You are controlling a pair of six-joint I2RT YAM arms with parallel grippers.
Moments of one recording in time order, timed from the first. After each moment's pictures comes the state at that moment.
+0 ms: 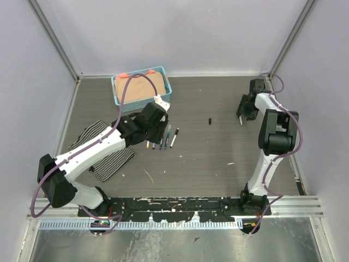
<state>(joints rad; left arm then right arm) -0.85 1.41 1.27 -0.76 -0.25 -0.29 -0.14 2.00 1.47 -0.58 0.04 0.24</state>
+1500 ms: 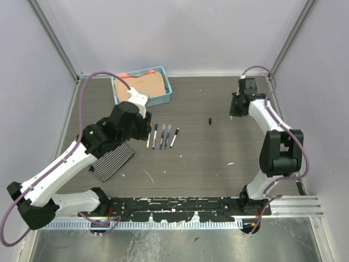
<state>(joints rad) -0.83 1.16 1.26 -0.76 -0.28 -0.28 -0.01 1.75 1.32 -0.58 0.00 0.23</state>
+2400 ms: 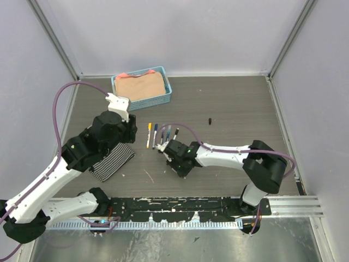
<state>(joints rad) -0.82 0.93 1.17 -0.76 -0.47 -0.28 1.03 1.60 0.96 -0.54 -0.02 0.18</state>
